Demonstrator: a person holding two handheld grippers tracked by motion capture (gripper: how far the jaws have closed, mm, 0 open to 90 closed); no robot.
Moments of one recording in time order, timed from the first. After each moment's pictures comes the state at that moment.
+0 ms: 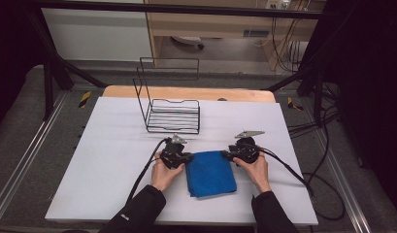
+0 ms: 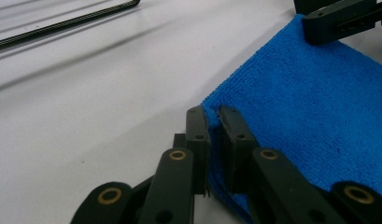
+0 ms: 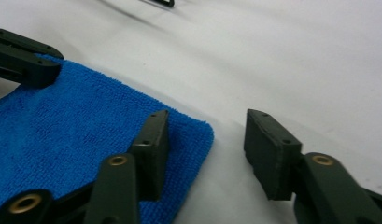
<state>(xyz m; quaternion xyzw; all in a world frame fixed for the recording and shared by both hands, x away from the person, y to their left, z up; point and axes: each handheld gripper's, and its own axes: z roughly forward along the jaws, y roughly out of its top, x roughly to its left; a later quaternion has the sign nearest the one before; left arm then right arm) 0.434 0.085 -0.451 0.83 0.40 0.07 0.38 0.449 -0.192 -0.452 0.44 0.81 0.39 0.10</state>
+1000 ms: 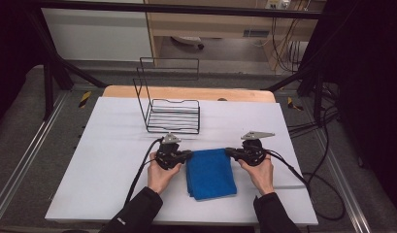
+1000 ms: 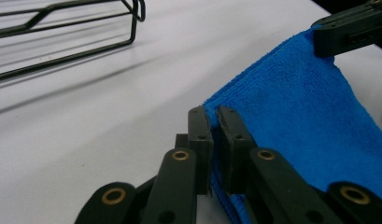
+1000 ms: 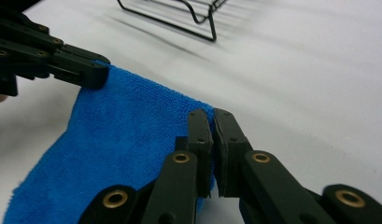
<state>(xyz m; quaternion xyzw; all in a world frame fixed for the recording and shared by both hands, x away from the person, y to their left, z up) 0.417 0.100 -0.430 0.79 0.40 0.07 0.46 0.417 -0.198 -0.414 0.42 0.79 0.45 0.09</state>
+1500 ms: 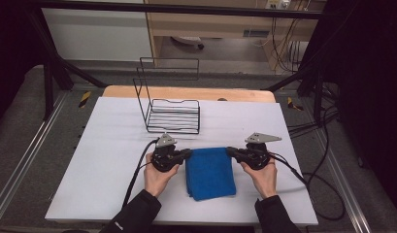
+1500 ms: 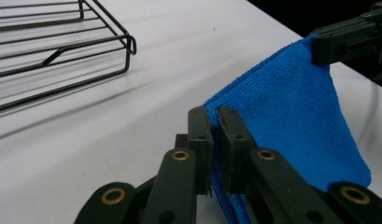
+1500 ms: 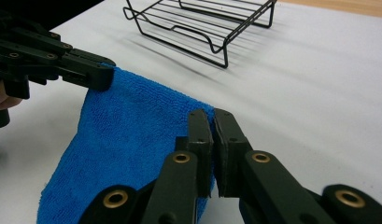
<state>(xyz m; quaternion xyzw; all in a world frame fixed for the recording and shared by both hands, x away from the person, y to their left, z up) 0.400 0.105 -0.413 0.78 0.38 0.09 0.49 0.395 -0.200 -0.396 0.40 0.77 0.48 0.12</state>
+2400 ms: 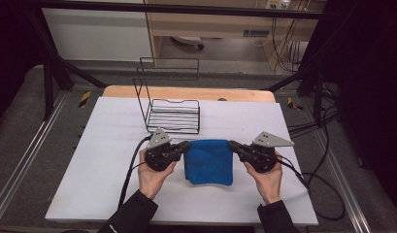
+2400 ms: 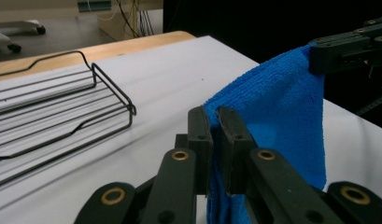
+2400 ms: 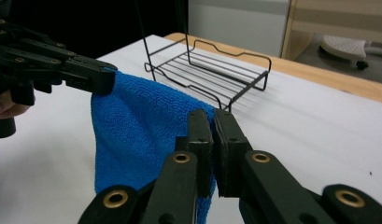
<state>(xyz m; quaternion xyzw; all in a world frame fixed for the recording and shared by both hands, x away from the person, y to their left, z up) 0.378 0.113 -0.364 0.75 0.35 0.15 0.54 0.366 -0.198 -0.355 0.35 0.74 0.54 0.19</state>
